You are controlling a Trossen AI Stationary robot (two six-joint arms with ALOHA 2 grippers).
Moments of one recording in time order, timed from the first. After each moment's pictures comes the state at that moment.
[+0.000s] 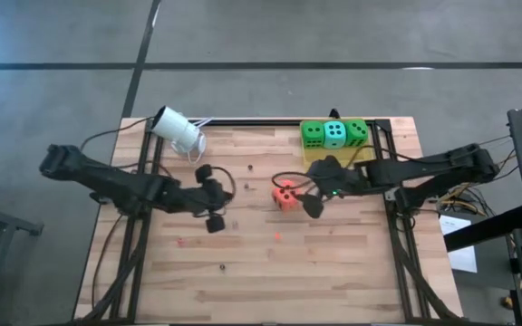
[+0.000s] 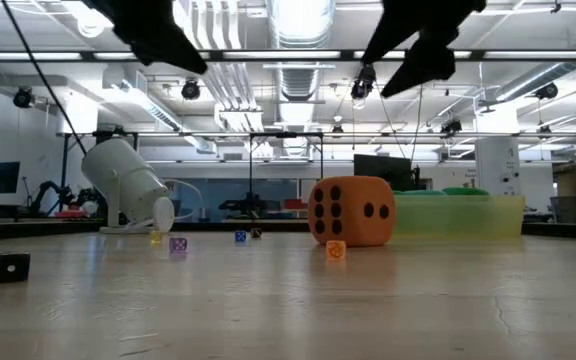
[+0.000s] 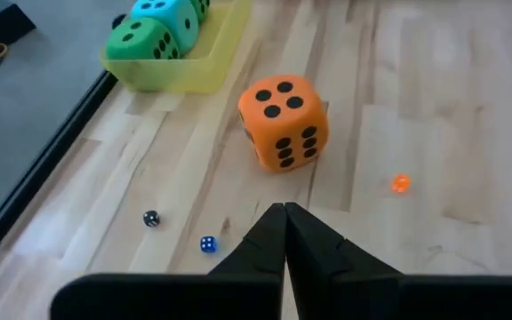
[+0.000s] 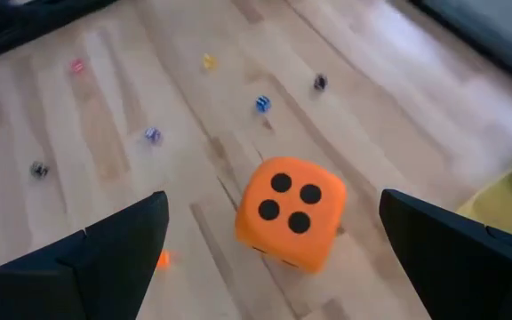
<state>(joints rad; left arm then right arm) -0.27 1.20 0.89 -0.43 -0.50 -0.24 0.10 1.28 1.05 -0.57 0.33 0.58</state>
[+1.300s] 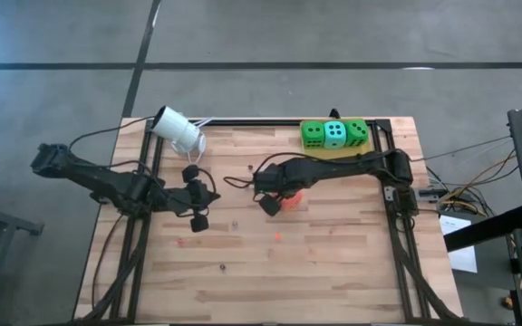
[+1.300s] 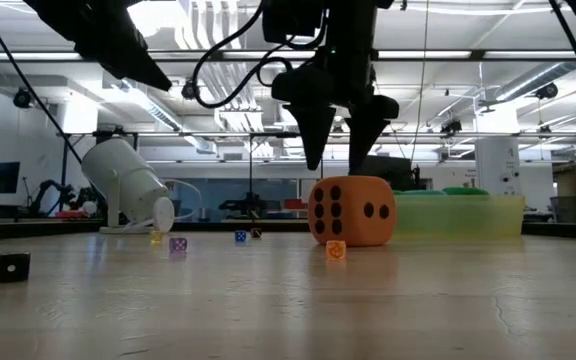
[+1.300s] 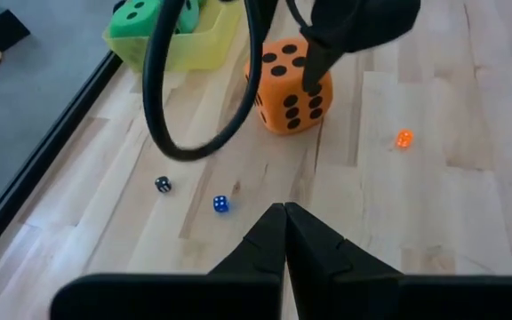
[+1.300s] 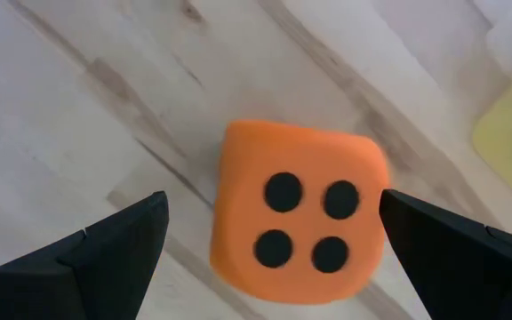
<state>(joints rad) -0.30 1.02 0.73 -0.45 -0.51 -0.21 0.00 2.02 1.71 -1.13 0.22 0.79</state>
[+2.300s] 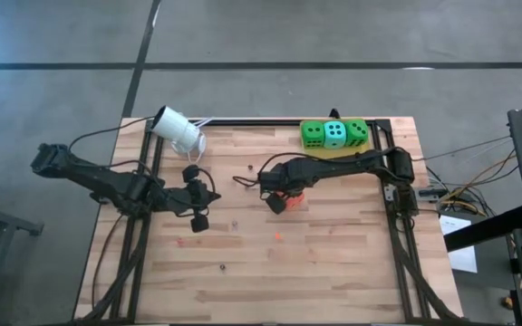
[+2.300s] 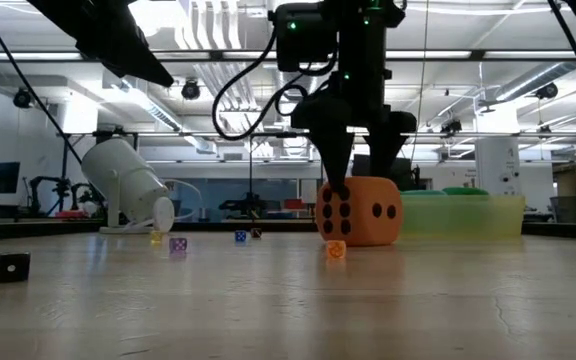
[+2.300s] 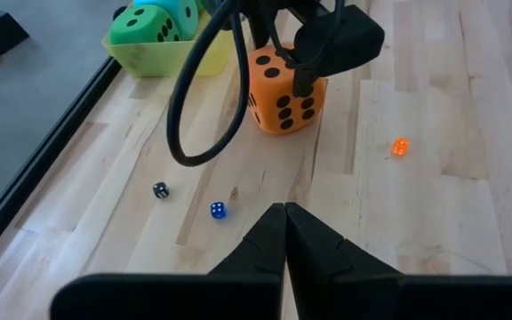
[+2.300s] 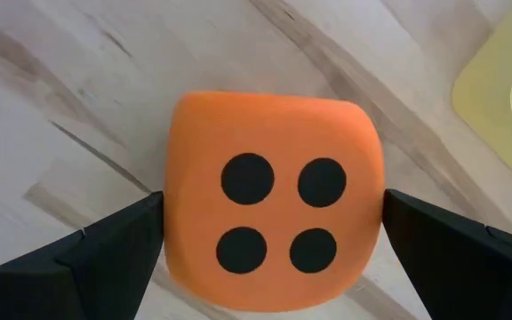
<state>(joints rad) -0.30 1.02 0.73 -0.44 -0.50 -0.22 -0.03 2.01 1.60 -1.13 0.21 0.84</state>
